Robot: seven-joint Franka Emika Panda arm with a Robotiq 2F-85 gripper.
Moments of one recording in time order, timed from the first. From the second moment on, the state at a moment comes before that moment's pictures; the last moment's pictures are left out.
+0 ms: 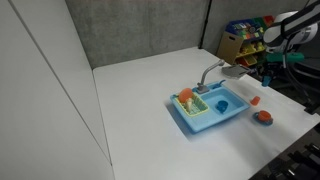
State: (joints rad) arm -0.26 0.67 -0.27 -1.70 0.04 2.13 0.32
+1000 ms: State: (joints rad) arm -0.33 0.74 -0.26 -1.67 0.17 2.14 0.28
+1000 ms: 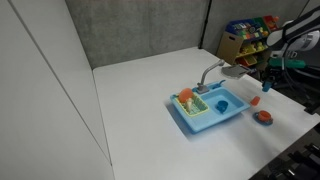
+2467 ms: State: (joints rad) arm -0.33 0.80 -0.23 -1.69 0.17 2.26 0.28
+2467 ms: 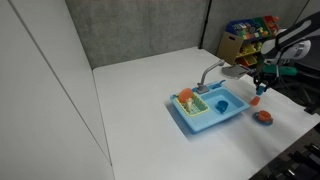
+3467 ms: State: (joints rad) arm -0.33 0.80 -0.23 -1.74 0.17 2.33 0.28
